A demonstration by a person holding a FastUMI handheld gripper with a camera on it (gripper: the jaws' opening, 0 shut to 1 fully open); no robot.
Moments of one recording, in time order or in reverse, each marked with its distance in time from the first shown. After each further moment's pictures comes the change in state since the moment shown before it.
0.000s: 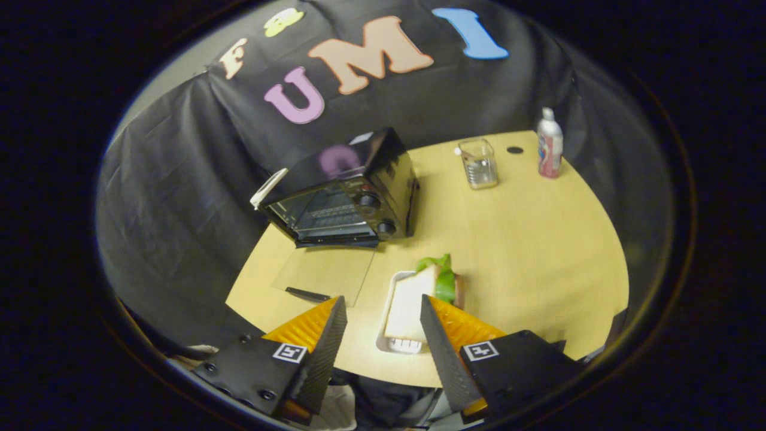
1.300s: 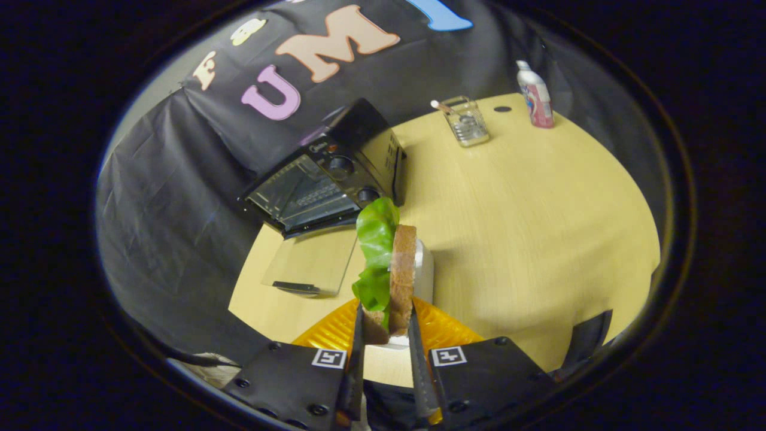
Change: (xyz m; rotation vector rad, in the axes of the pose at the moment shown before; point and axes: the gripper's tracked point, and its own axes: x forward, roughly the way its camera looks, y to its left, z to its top) arm 0.041 0.025 -0.037 0.076 -0.085 0.075
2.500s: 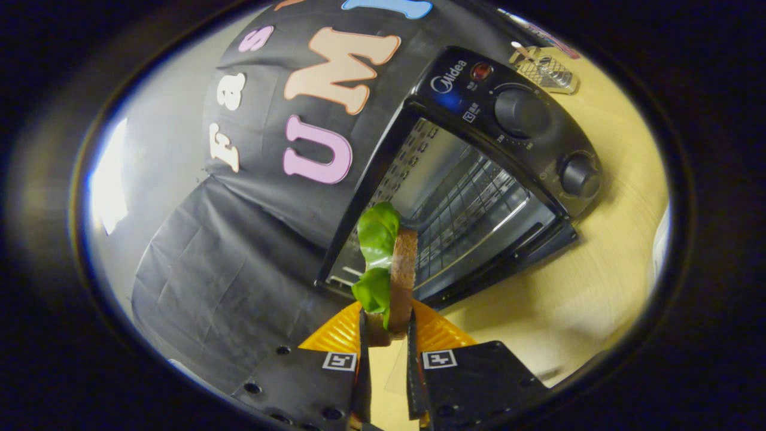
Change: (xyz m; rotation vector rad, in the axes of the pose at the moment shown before) arm 0.190 0.213 0.051 0.438 -0.264 0.402
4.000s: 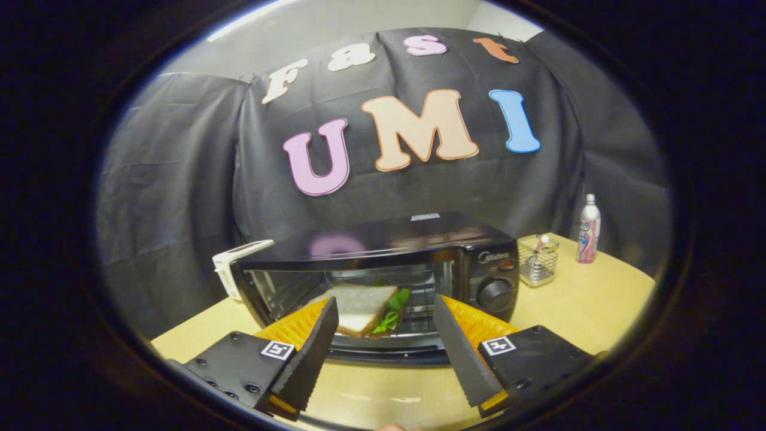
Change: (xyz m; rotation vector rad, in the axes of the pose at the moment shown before) arm -0.064 0.008 0.060 -0.859 -0.369 -0.322
